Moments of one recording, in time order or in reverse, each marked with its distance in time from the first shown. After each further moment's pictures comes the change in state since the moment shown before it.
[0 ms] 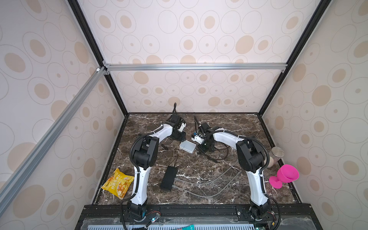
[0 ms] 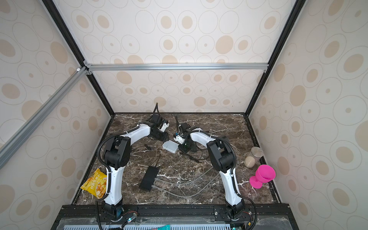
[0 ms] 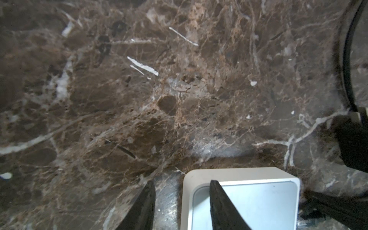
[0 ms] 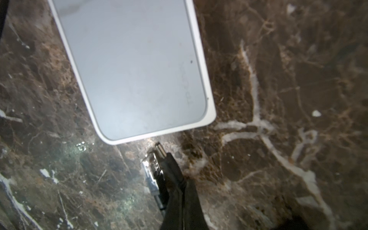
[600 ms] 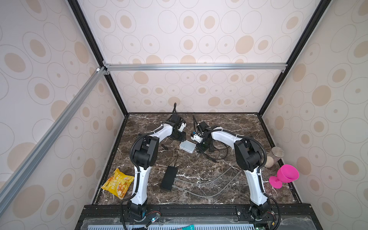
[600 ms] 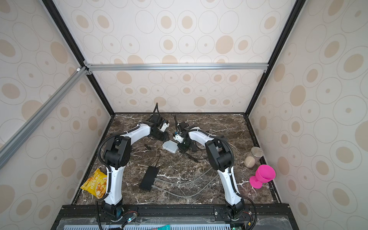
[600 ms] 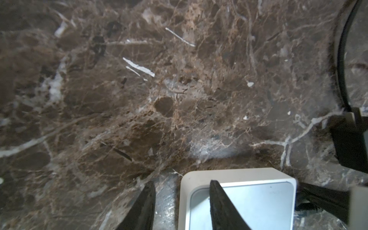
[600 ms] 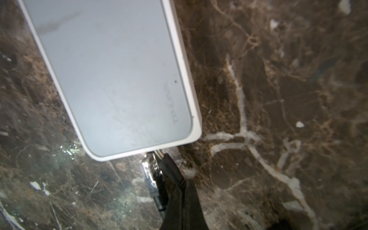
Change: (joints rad) left arm 0.002 0.009 0.011 -0.005 0.018 0.000; right arm 0.008 0.050 0.090 -0.053 0.050 0.019
